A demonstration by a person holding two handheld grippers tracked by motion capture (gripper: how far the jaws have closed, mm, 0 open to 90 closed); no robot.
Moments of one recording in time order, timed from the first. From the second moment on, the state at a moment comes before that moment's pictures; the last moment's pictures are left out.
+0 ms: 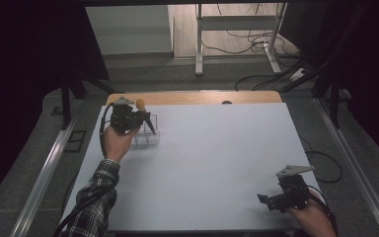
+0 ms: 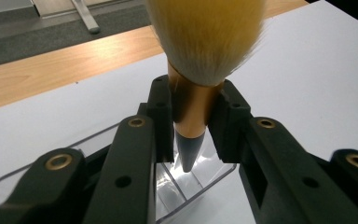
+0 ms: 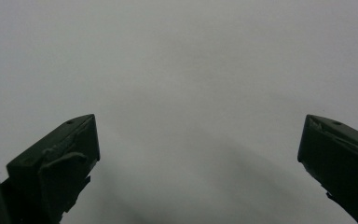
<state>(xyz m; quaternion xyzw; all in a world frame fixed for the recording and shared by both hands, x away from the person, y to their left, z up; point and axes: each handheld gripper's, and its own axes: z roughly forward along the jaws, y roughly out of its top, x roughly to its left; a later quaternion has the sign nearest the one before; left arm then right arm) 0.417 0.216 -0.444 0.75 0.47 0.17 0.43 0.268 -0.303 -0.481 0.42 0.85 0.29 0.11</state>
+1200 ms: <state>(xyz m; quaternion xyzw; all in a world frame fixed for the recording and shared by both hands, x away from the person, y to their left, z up) 0.420 0.217 -0.446 0.76 0.47 0.17 0.41 0.268 -0.301 -0.482 0.41 0.86 0.29 0.11</state>
